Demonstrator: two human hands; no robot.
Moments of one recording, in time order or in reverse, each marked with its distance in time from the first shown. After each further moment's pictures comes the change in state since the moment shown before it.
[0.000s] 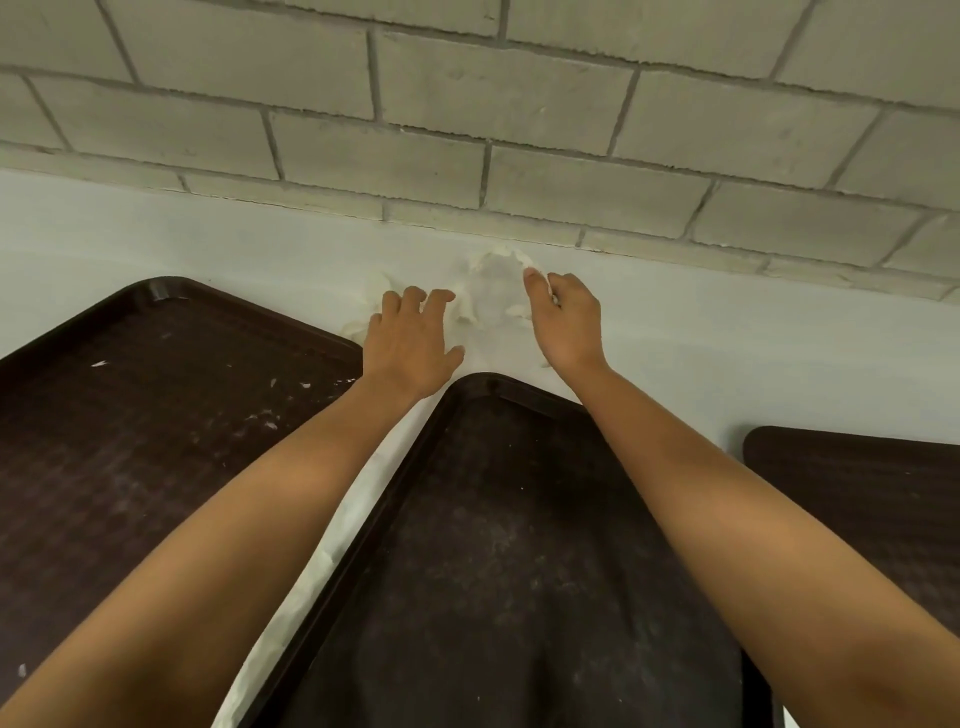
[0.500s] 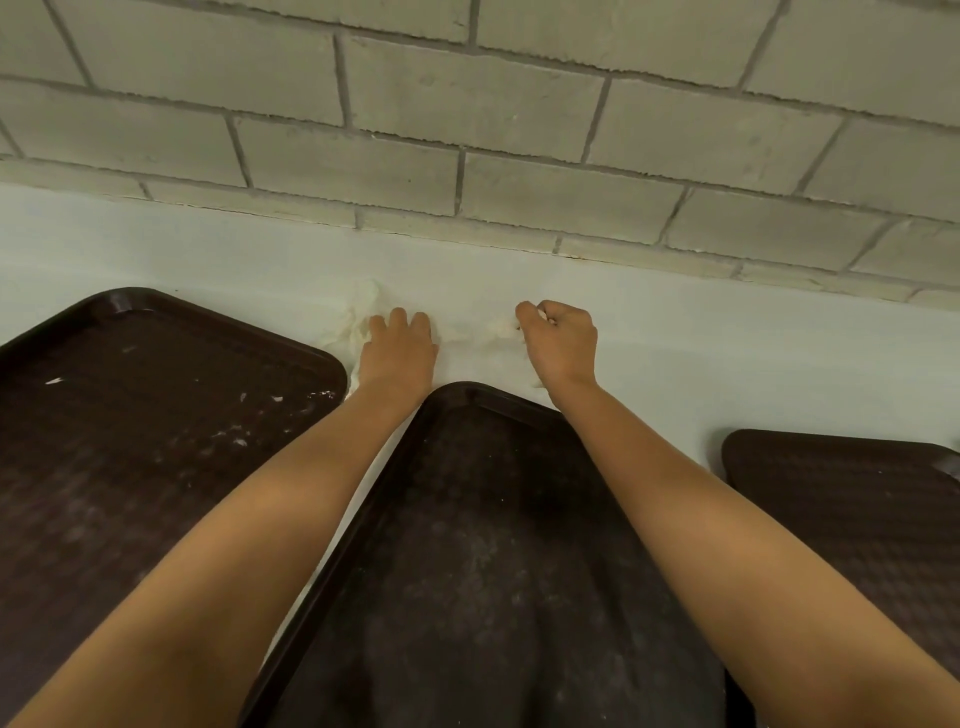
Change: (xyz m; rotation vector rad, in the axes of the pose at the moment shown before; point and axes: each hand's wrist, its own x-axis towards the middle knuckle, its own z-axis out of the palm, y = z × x) left_hand 0.019 0.006 0.030 0.122 -0.128 -0.036; right_hand -0.010 0.006 -0.007 0.177 0.084 0.193
